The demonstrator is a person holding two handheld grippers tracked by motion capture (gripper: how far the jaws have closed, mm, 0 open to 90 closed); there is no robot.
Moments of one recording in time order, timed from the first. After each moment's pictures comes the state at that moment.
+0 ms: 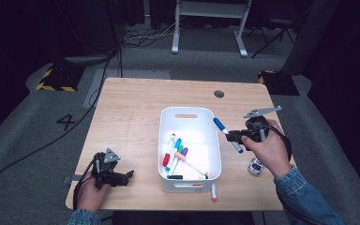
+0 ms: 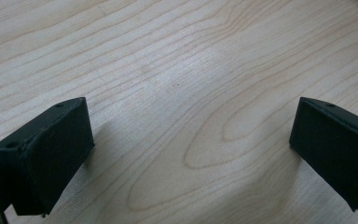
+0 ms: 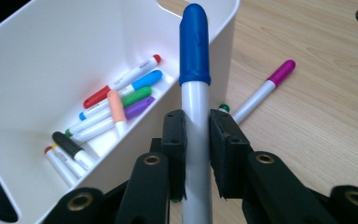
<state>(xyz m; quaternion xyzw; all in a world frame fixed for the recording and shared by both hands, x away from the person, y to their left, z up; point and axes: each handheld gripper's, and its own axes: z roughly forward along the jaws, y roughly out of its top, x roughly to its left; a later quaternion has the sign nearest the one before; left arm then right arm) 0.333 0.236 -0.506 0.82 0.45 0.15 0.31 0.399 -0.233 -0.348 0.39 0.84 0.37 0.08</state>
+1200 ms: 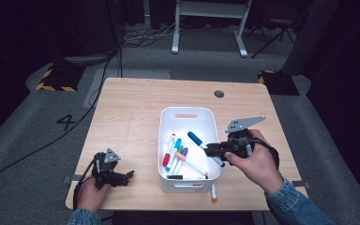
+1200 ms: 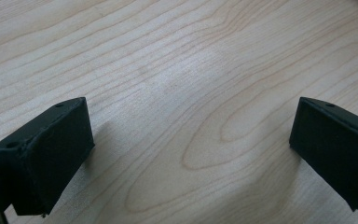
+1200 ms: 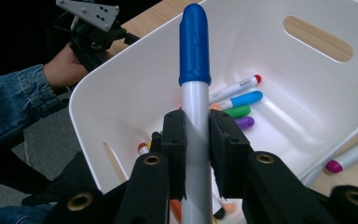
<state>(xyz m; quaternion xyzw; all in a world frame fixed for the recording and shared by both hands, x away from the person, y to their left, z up) 0.333 0.235 -0.506 0.83 0.44 0.15 0.31 0.348 -0.176 -0.327 0.29 0.86 0.41 0.02</state>
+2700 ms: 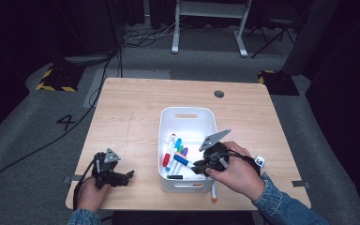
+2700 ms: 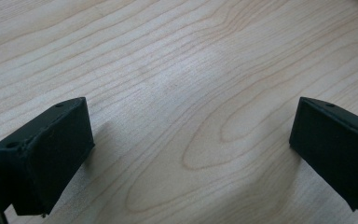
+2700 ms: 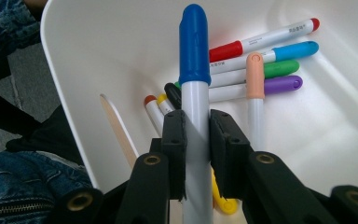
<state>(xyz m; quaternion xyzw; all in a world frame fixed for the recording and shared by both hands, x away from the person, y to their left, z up) 0.333 0.235 -0.506 0.83 0.44 0.15 0.31 0.339 -0.130 -0.369 0.23 0.92 0.31 0.01</state>
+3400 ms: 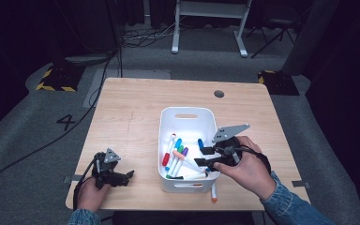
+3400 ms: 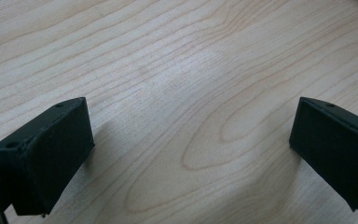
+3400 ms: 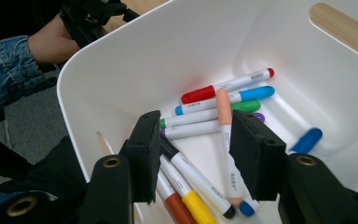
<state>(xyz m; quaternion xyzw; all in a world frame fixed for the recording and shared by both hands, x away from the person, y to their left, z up) 0.333 0.236 -0.506 0.83 0.44 0.15 0.31 0.340 -0.152 -0.345 0.25 0.89 0.38 0.05</state>
